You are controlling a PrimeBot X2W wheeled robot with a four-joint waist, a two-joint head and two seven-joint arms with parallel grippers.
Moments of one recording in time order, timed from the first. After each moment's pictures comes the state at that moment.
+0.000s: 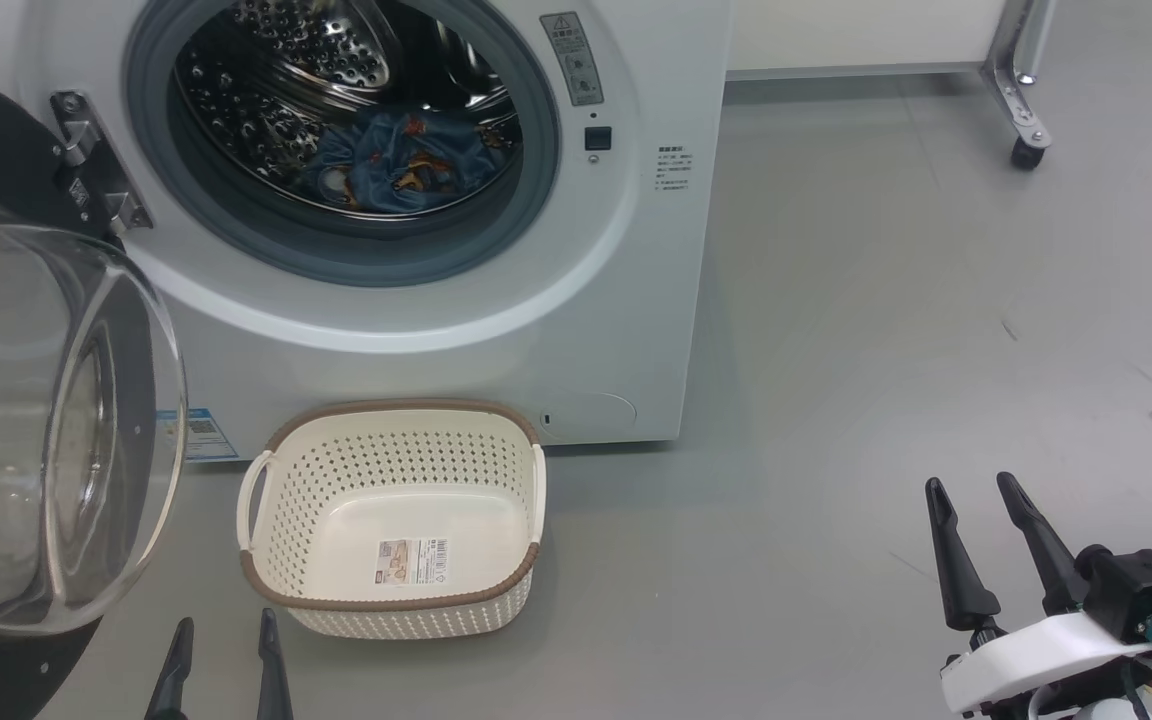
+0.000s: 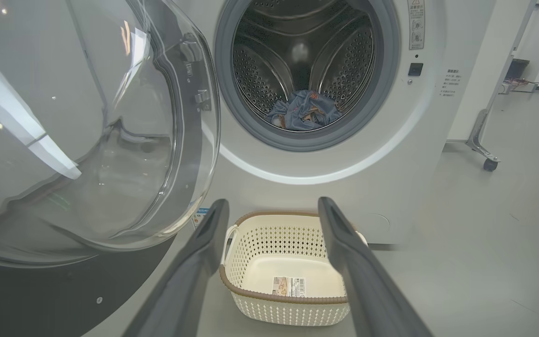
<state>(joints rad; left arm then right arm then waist) 0.15 0.04 -0.13 0.08 -0.12 0.09 -0.26 0.08 -0.19 0.17 0.12 0.38 0.12 -0.26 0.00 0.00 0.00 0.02</state>
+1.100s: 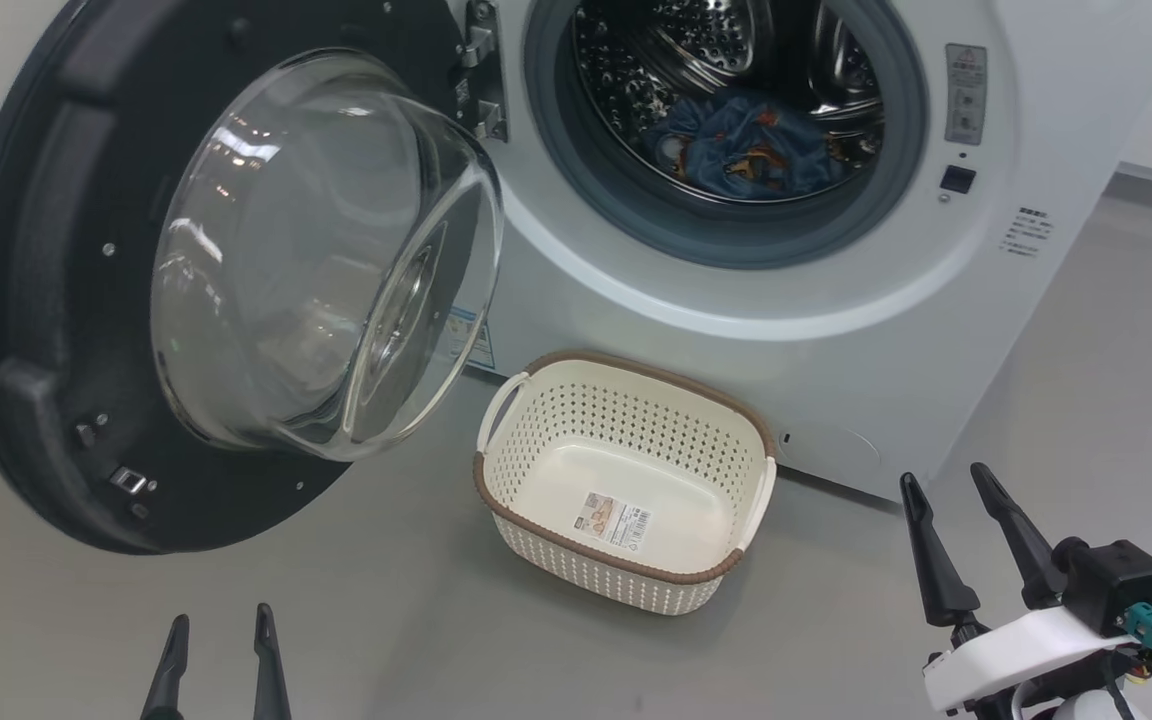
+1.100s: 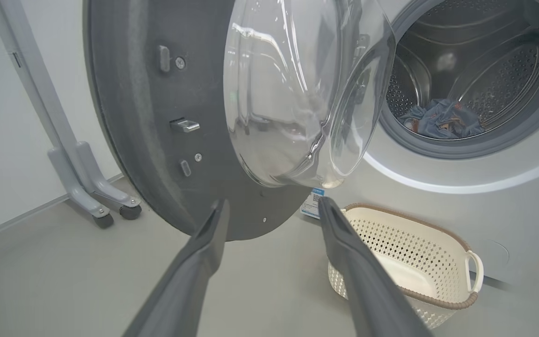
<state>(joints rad) 0.15 0.04 -0.13 0.06 -0.14 0.11 -0.26 0.06 -0.20 0.22 0.11 0.38 0.12 -0.26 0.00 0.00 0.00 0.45</state>
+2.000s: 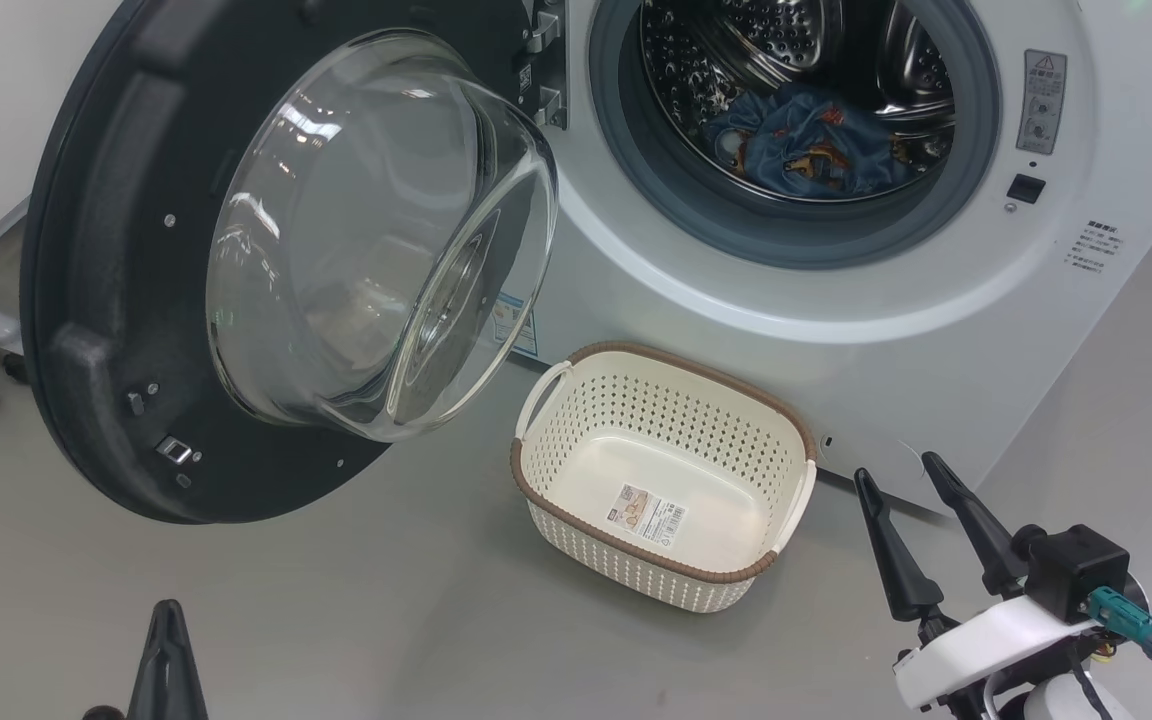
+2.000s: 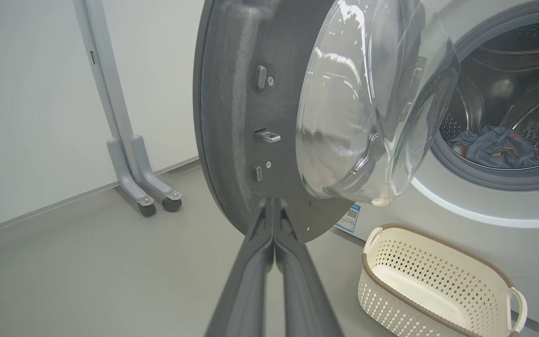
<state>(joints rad) 0.15 0.04 -0.07 0.02 -0.19 0.12 -0.26 0.02 -0.21 0.28 0.13 0.38 0.12 -0.26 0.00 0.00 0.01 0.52</state>
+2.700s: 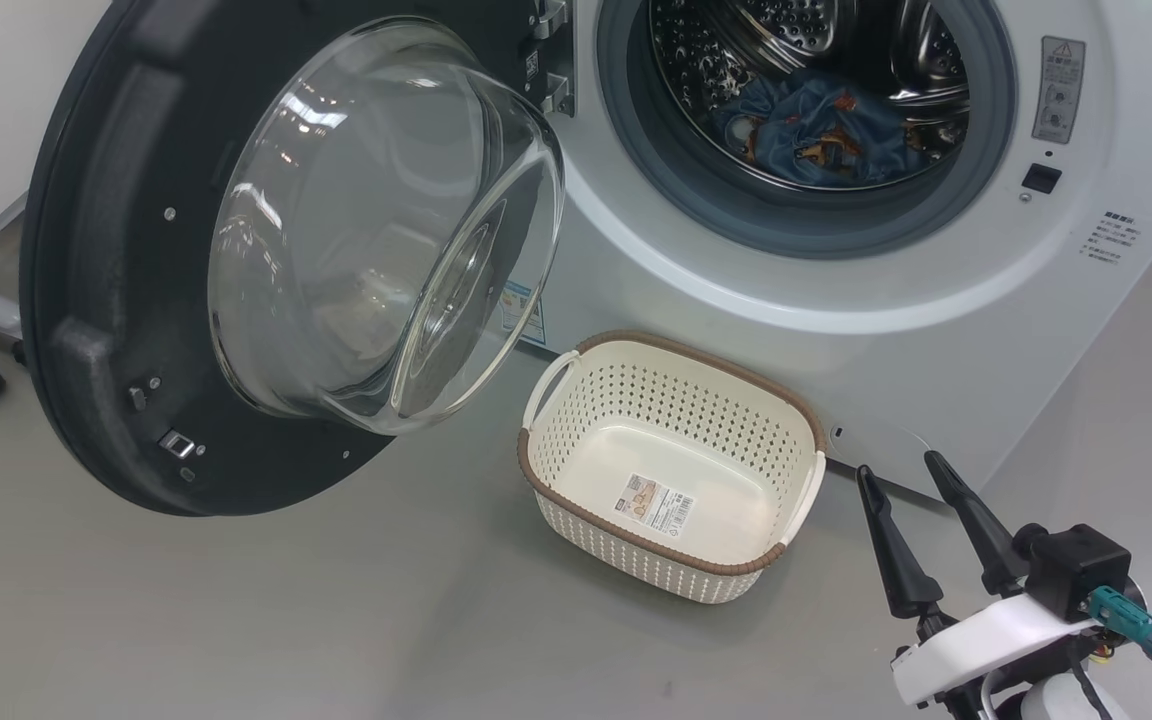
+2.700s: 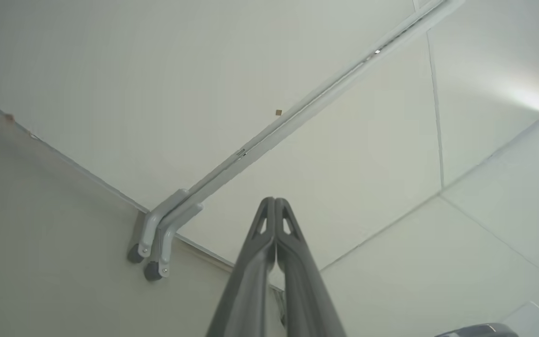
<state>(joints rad) -0.13 0.04 0.44 -0.07 -0.93 0.06 -0.25 0.02 -0.19 0.27 0.13 0.38 0.12 -0.26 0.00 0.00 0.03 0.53</state>
